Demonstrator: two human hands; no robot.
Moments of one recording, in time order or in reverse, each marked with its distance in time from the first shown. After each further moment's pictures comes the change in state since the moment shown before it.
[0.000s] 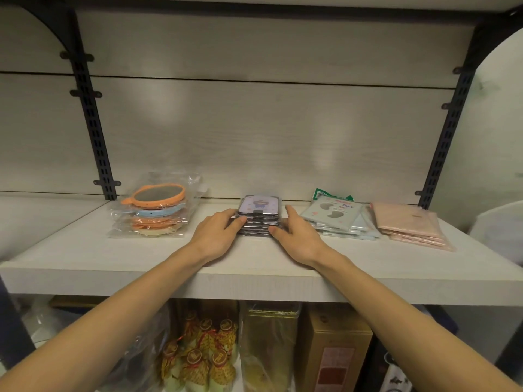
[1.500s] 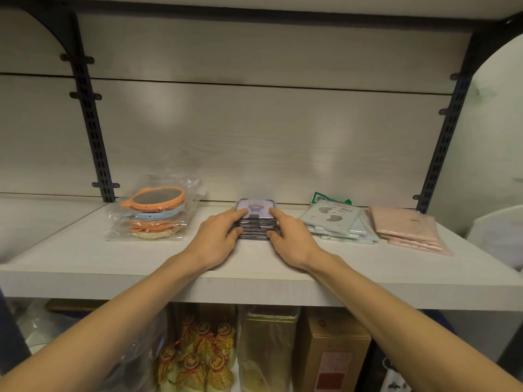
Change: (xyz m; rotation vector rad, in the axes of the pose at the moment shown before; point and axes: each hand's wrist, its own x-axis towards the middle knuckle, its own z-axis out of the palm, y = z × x) left_hand -0.010 0.013 -0.006 0.110 0.033 0.169; right_hand 0.003 -0.014 0.000 -0.201 0.025 -0.104
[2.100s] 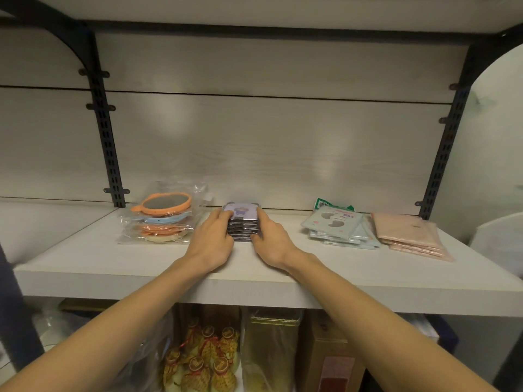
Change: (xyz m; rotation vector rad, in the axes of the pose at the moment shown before) left_hand -0.007 0.002 -0.009 0.093 0.053 -0.169; right_hand 0.011 -0.033 0.020 0.130 -0.052 -0.007
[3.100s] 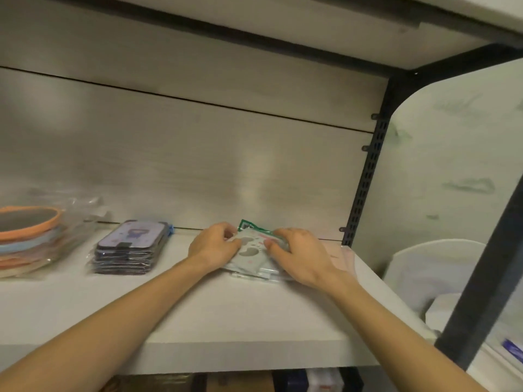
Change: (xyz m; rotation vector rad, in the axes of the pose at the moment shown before) left_hand 0.108 0.136 0.120 -0.257 -0.141 -0.140; right_hand -0.024 0.159 -0.169 -0.457 0.121 0.054
